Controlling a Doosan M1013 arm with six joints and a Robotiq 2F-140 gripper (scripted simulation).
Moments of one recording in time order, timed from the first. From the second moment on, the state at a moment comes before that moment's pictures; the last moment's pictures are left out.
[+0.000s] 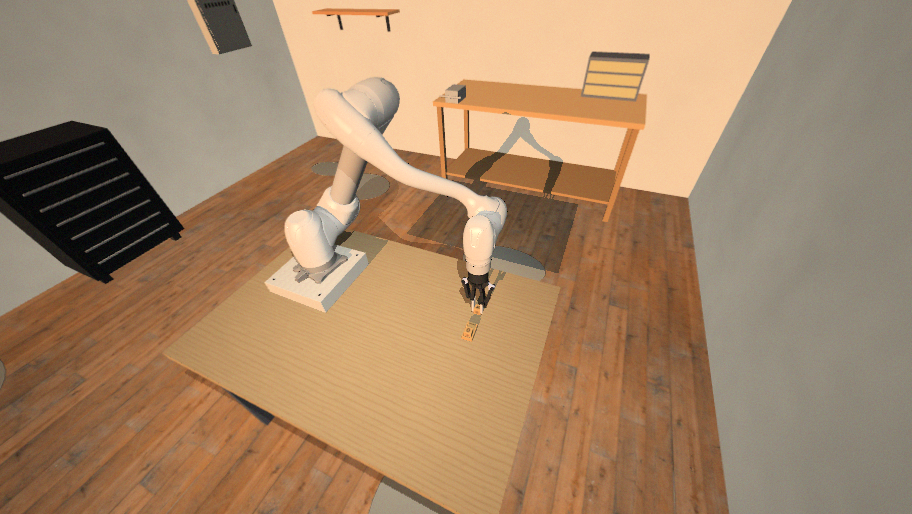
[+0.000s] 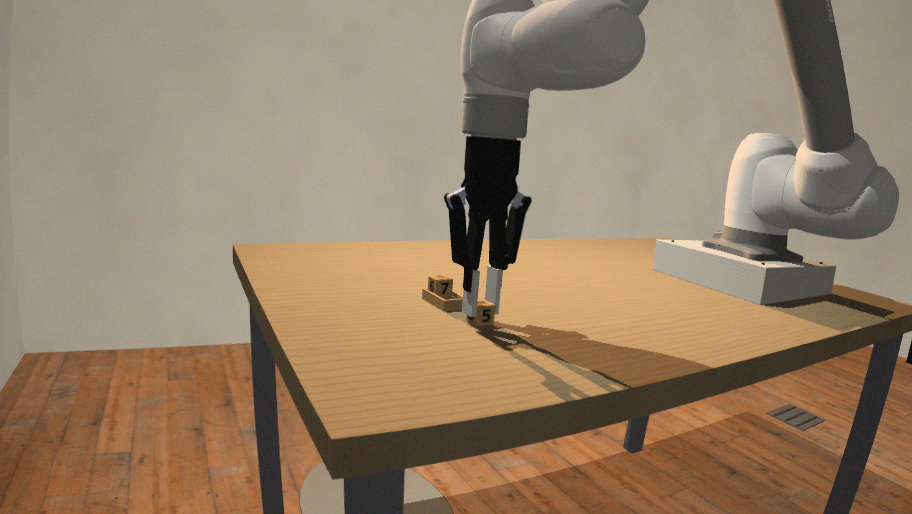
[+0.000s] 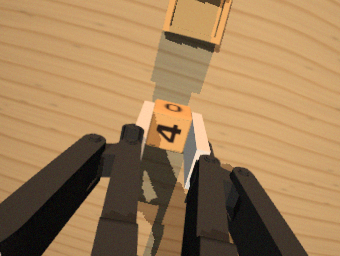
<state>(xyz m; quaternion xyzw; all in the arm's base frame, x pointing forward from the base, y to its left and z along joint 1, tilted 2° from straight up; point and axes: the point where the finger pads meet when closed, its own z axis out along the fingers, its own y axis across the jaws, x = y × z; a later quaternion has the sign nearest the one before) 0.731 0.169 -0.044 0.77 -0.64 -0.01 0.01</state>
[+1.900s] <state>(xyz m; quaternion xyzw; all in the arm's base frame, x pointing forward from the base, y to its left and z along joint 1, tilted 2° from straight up) 0.727 0.168 -0.025 0.77 -0.64 -0.01 0.02</state>
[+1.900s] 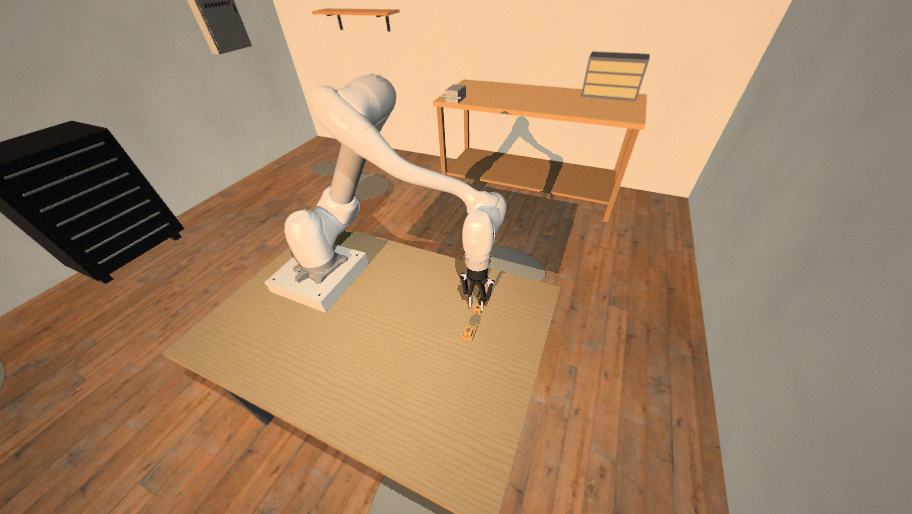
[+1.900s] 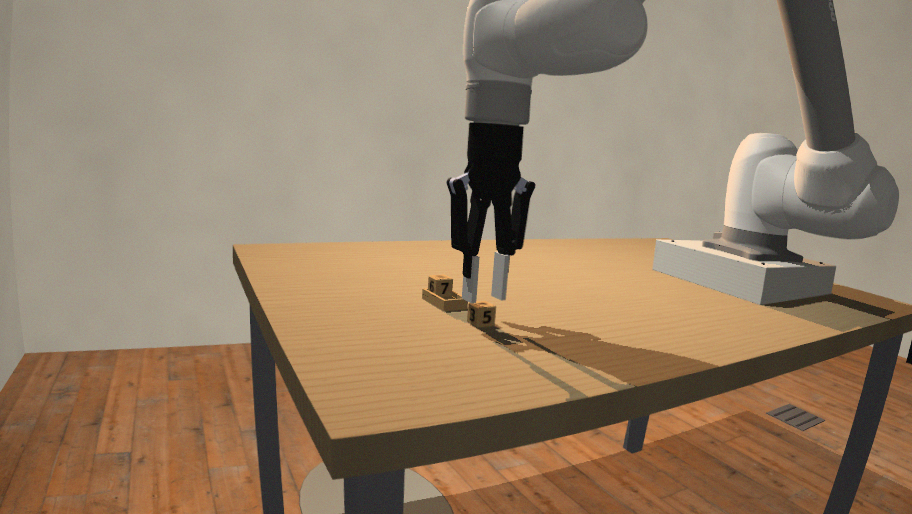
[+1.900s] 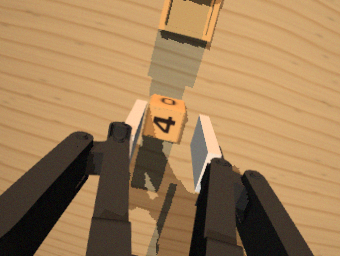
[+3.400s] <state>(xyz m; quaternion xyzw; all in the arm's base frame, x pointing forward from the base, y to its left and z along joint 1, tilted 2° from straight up) 0.729 0.168 0.039 0.77 -0.64 -0.01 0.02</state>
